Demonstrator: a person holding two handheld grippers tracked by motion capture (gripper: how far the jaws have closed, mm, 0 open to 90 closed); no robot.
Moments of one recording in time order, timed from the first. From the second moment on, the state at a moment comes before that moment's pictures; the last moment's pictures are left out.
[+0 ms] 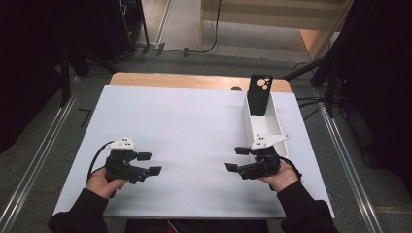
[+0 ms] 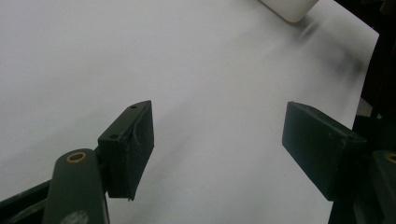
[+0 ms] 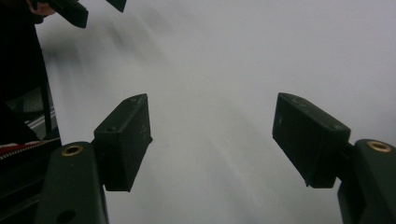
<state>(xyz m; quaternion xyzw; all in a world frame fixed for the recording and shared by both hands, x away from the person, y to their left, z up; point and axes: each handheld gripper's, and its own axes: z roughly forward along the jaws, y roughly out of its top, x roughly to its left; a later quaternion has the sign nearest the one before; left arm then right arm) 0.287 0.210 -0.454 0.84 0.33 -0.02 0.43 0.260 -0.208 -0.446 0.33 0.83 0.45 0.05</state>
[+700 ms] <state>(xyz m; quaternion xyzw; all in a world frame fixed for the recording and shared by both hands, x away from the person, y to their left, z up) 0.286 0.211 -0.454 0.84 0.33 -0.01 0.43 0.226 -0.229 -0.473 0.30 0.84 0.45 0.03</state>
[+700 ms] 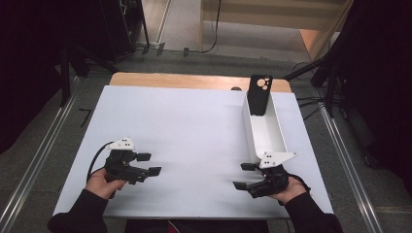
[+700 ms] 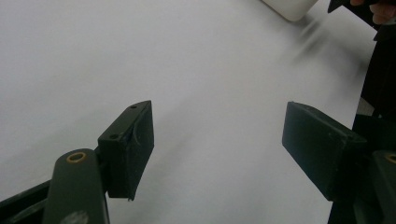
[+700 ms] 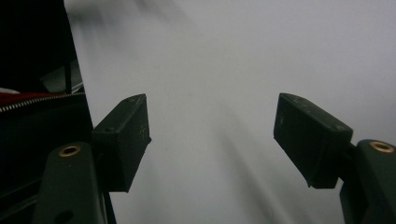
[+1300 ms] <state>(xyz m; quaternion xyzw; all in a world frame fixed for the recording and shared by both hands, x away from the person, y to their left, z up) 0.285 0.211 -0.455 0.84 0.33 -0.02 0.42 0.220 -0.245 -0.488 0.33 0.84 0.43 0.03</state>
